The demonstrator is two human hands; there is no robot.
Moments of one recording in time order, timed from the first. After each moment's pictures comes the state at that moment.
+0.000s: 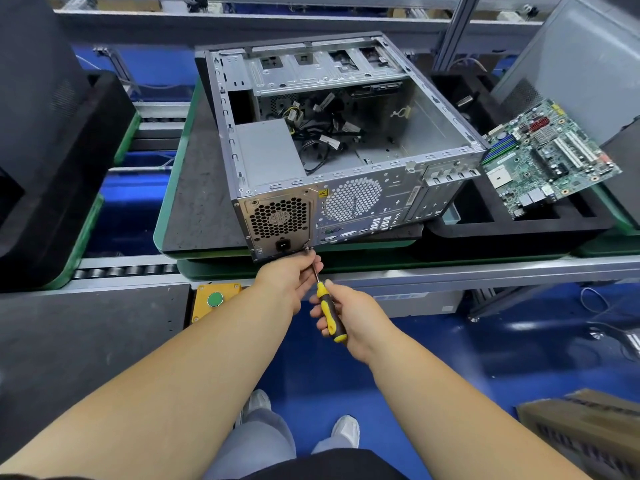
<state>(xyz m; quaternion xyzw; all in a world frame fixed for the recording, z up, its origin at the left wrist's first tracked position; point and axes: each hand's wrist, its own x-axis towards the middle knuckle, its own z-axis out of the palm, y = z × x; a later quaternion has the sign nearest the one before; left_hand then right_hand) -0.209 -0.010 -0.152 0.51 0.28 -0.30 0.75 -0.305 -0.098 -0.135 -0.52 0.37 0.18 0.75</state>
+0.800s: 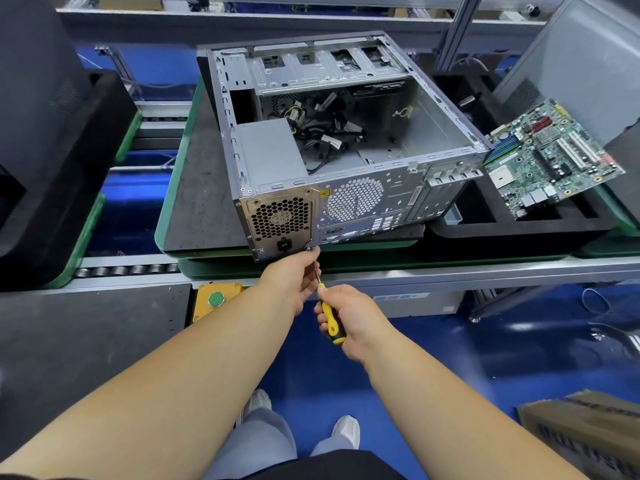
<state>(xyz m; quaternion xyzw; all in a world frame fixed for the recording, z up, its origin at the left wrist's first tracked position) -0.211 -0.013 -0.147 0.55 0.29 -0.32 0.71 -0.303 -0.094 -0.145 -0.51 0.36 0.13 0.77</state>
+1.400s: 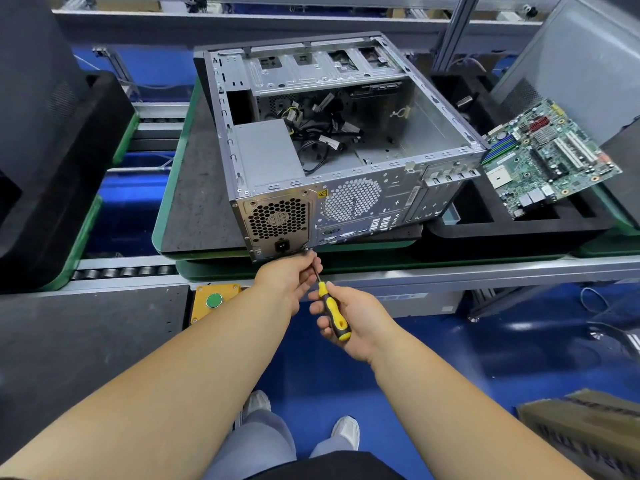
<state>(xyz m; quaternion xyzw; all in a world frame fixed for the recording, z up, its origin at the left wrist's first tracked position) -0.209 -0.009 -0.154 0.54 0.26 -0.30 0.74 -0.305 -0.104 -0.137 -0.46 0.35 0.19 0.79</state>
